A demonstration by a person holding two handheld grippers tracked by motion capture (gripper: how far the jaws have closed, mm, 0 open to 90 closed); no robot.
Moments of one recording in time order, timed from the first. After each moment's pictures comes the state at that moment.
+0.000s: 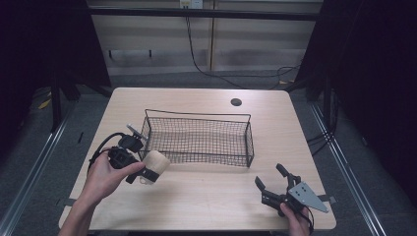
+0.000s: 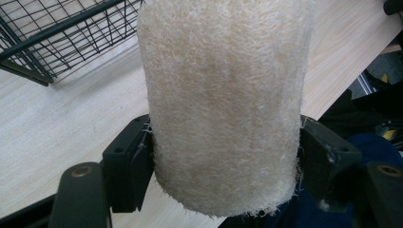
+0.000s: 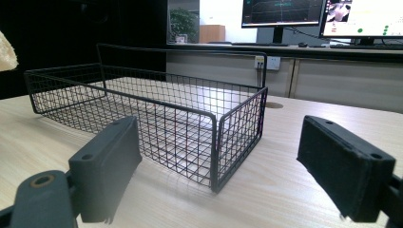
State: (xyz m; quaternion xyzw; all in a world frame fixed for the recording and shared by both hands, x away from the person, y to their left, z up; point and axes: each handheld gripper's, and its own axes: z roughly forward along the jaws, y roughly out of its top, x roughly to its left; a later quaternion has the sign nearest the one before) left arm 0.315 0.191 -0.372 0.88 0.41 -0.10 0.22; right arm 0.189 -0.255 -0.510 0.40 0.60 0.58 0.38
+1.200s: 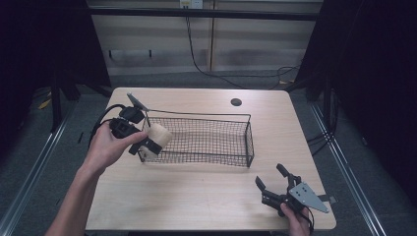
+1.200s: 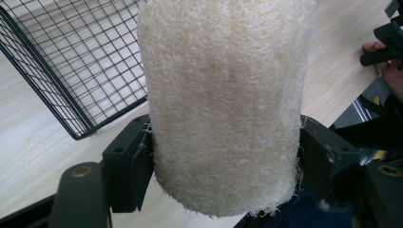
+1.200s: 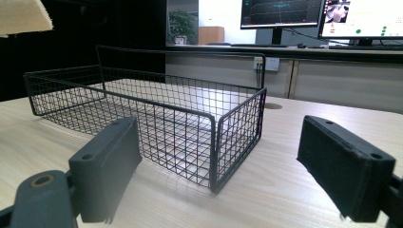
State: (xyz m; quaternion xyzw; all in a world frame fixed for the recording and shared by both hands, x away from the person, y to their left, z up) left arm 0.366 0.182 -0.324 0.87 0.43 -0.10 0.23; right arm 0.189 -0.256 -0.510 0.40 0.60 0.58 0.38
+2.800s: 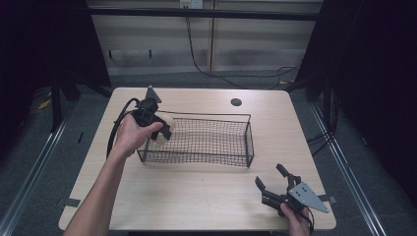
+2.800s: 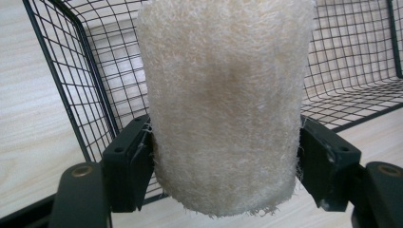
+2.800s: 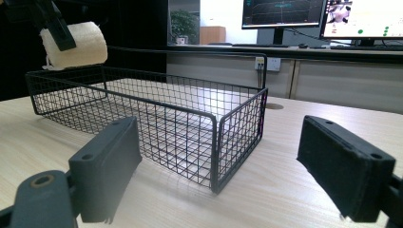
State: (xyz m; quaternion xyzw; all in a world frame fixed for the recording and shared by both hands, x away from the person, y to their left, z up) left arm 0.422 0.146 -0.366 0.81 0.56 -0.04 0.16; right arm 0.189 -0.256 -0.510 0.39 0.60 0.58 0.38
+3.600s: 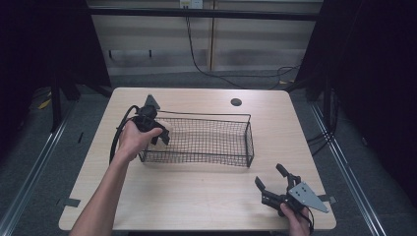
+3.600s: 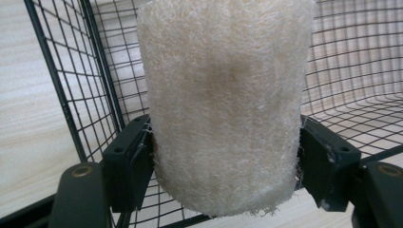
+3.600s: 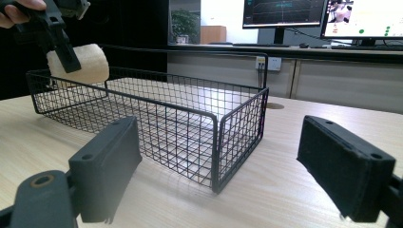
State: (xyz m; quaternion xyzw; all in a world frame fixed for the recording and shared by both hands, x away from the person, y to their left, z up) left arm 0.428 0.152 -0.400 0.80 0.59 -0.04 0.14; right arm 0.189 -0.256 -0.510 0.39 0.60 0.58 0.38
